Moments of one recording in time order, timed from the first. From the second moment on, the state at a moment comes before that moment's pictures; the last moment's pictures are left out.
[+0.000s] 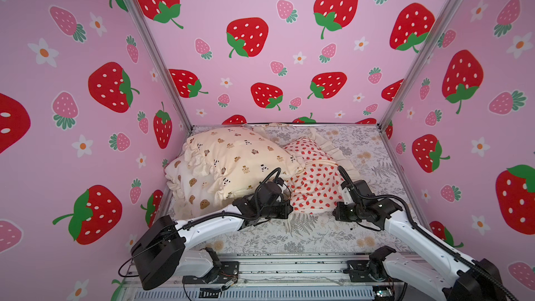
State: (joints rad) left arm -0.86 1.31 0.69 -0.13 0.21 -0.76; right arm 0.53 0.98 0.59 -0.70 -0.20 0.50
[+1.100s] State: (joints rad) left arm -0.79 1.22 0.64 -0.15 0.20 -0.79; right arm 0.05 1.09 0.62 -0.65 -0.27 0.35
